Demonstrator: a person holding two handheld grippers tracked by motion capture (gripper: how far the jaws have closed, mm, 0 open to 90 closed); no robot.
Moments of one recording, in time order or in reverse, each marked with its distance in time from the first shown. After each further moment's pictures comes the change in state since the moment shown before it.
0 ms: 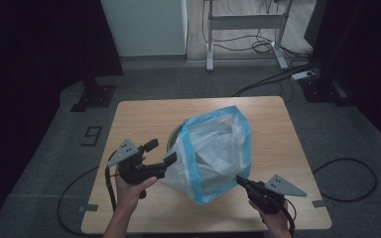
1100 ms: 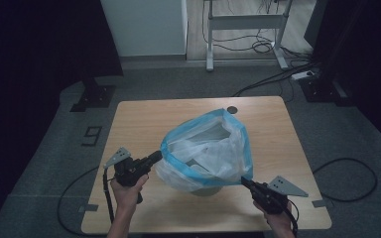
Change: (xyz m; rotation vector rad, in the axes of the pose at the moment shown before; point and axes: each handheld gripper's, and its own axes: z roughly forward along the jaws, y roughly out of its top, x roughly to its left) left arm 0.049 -0.063 -0.001 0.031 0.032 -0.184; right arm -0.015 -0.015 -0.003 0.047 -0.049 -0.001
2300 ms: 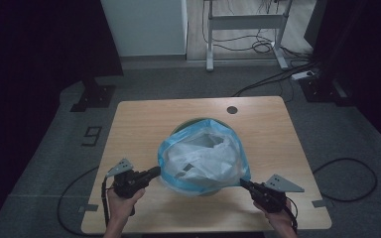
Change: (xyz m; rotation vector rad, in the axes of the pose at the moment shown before) left arm 0.008 -0.027 -0.007 0.149 -0.027 0.054; right arm -0.008 -0.005 0.008 0.084 0.030 -0.016
